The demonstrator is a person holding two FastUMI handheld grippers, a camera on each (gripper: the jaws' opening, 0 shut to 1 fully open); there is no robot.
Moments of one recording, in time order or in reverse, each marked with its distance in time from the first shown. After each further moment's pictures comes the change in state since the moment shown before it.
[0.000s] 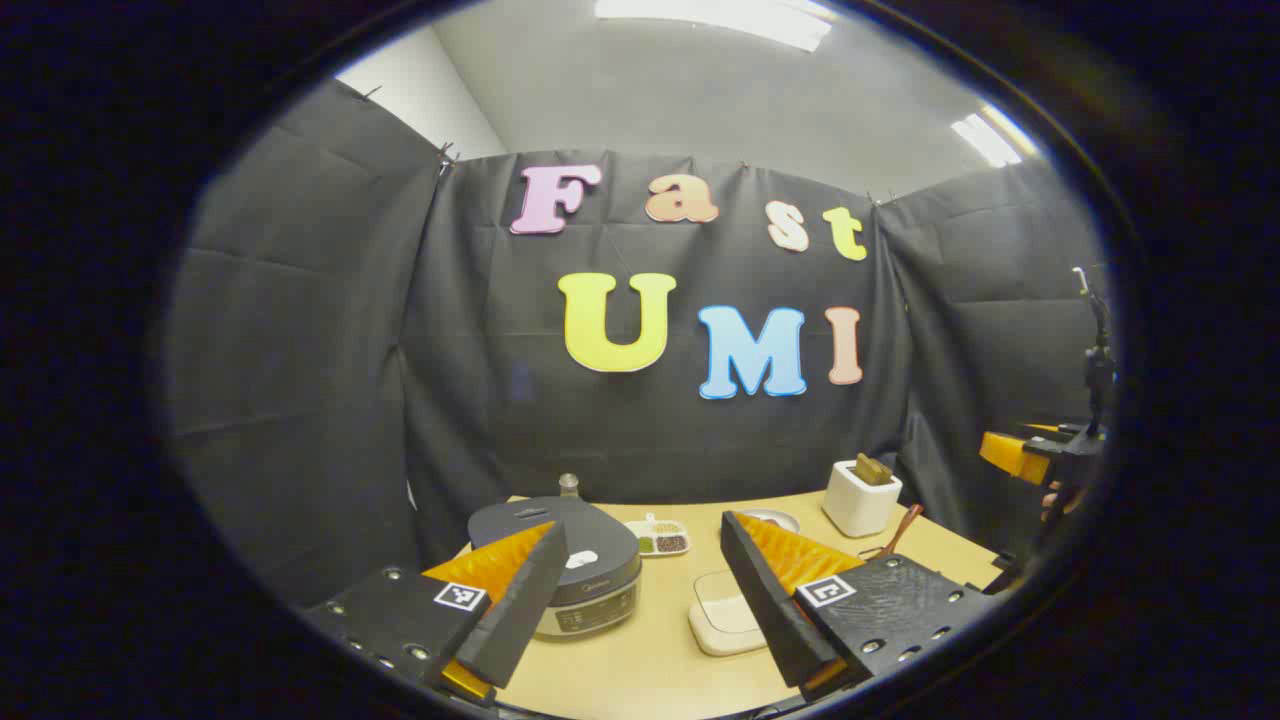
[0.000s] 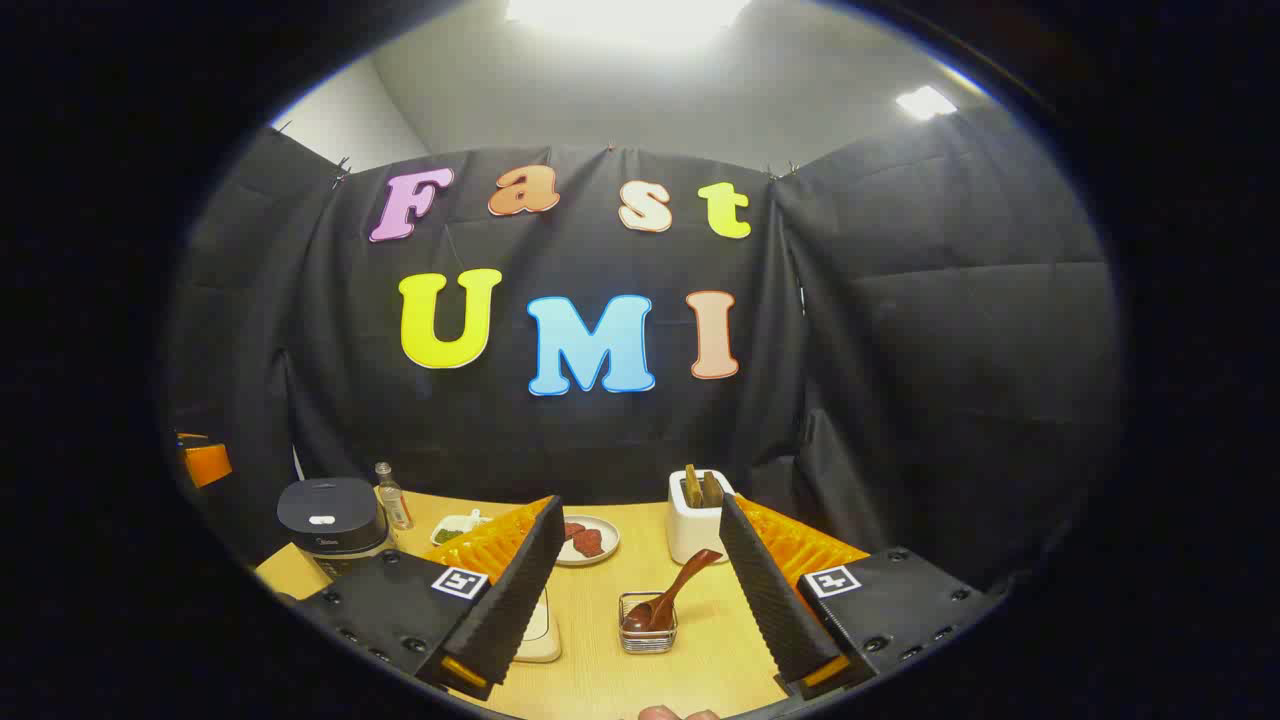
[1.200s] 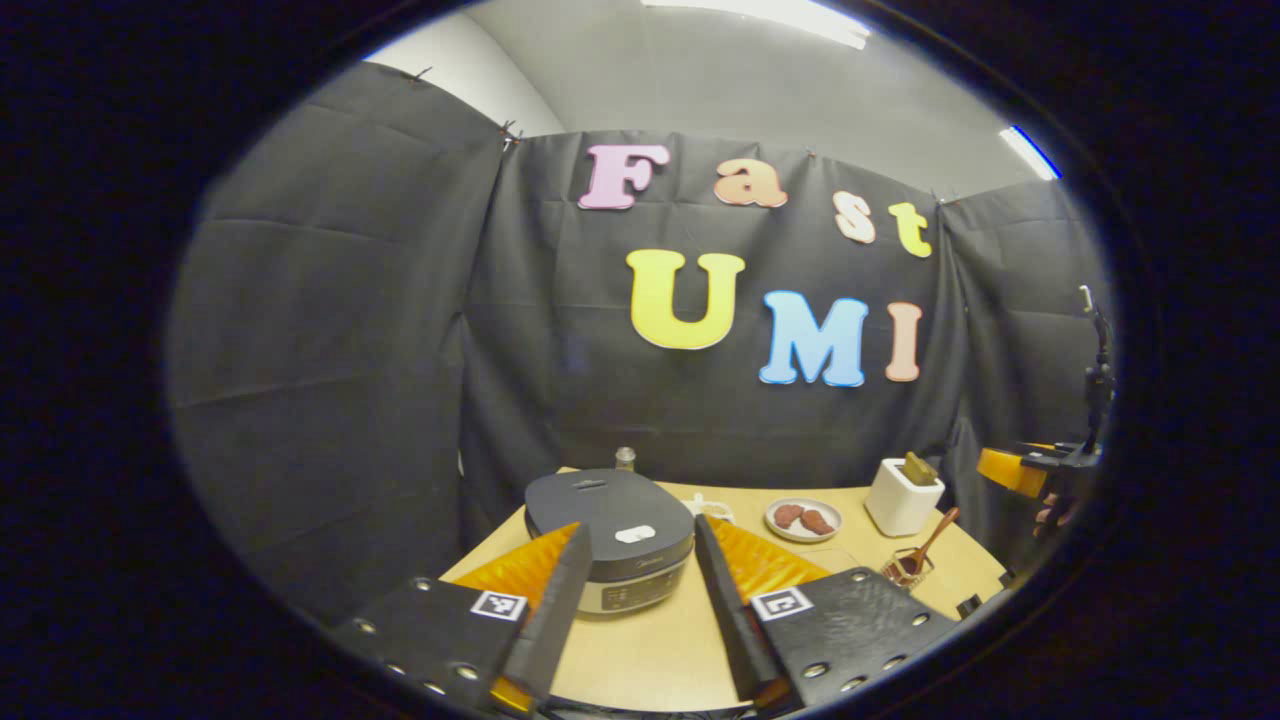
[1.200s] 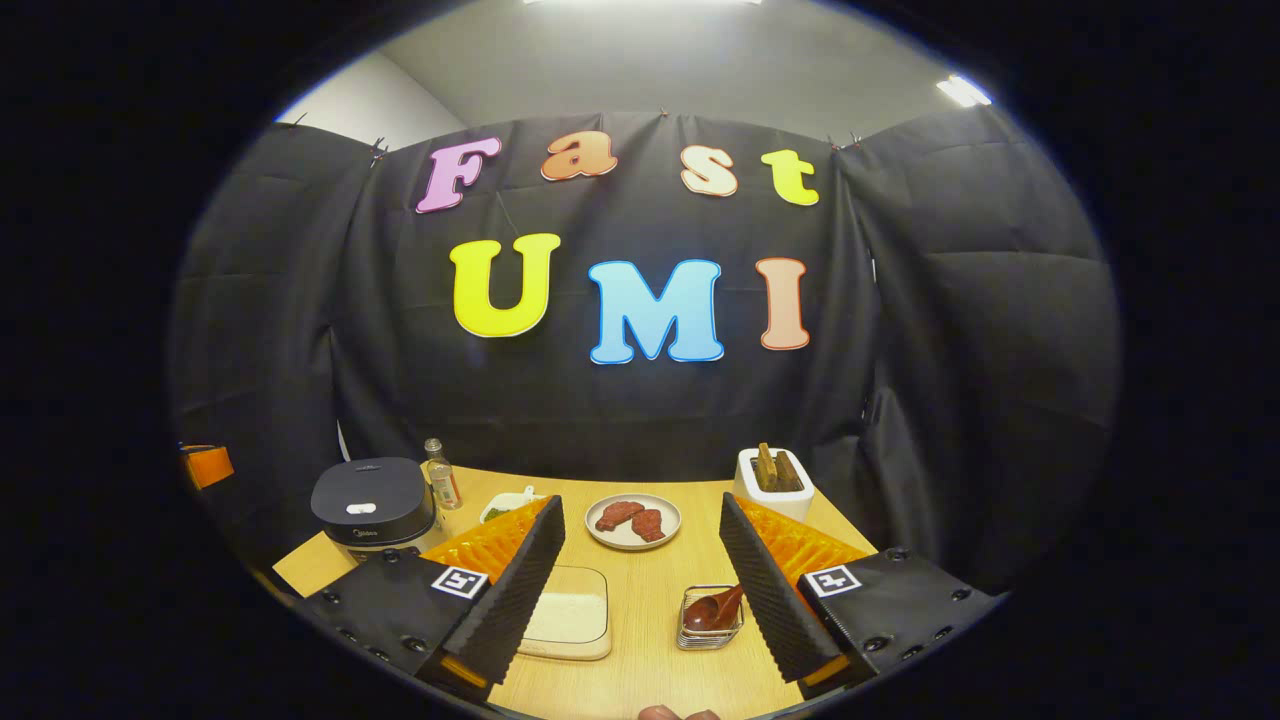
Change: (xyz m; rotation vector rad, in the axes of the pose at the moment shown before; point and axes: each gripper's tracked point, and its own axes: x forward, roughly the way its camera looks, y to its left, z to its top) left arm -0.015 0.084 -0.015 -0.082 0.098 0.223; right arm 0.038 0.069 -0.004 -0.041 0.101 0.183
